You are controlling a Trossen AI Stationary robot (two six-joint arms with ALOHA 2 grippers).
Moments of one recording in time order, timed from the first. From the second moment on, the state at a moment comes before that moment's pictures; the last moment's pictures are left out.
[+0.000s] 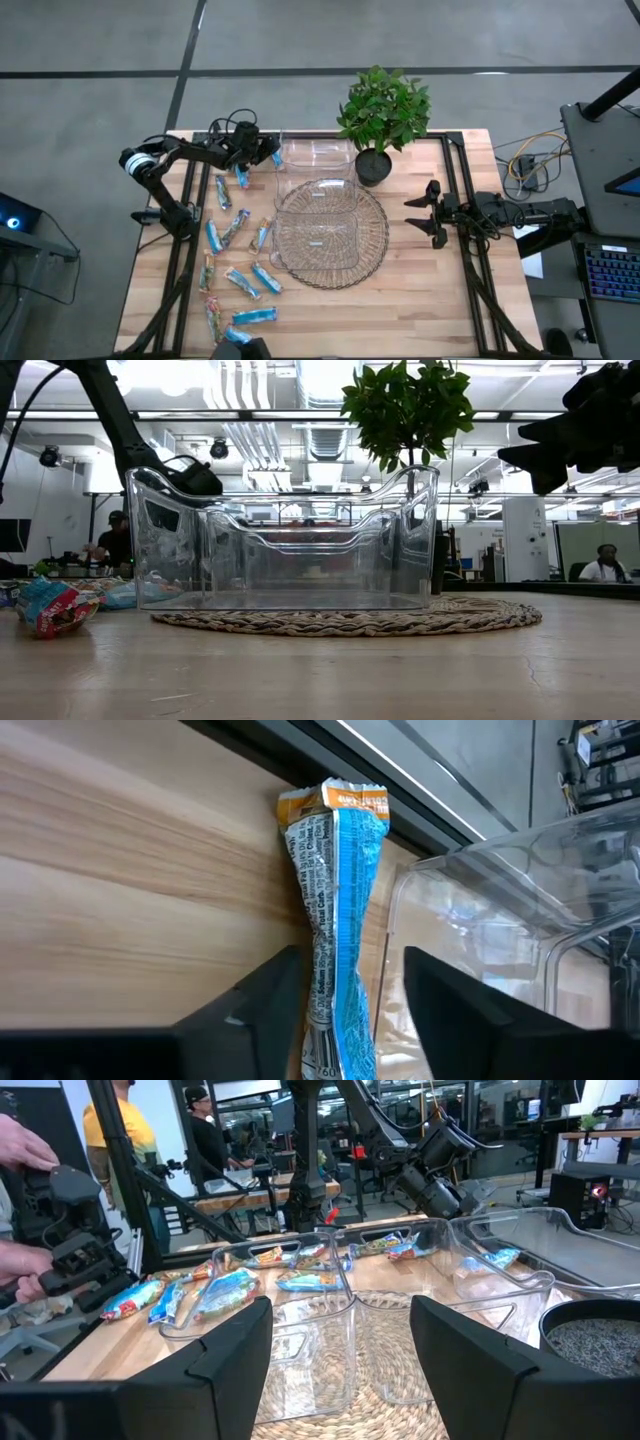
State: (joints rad) left arm 0.87 1.64 0.64 0.31 0.06 -1.07; right arm 0.09 0.02 0.01 0.03 0.13 0.16
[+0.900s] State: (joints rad) left arm 0.87 1.60 0.63 0.25 0.06 -1.08; right arm 0.09 0.02 0.01 0.03 0.13 0.16
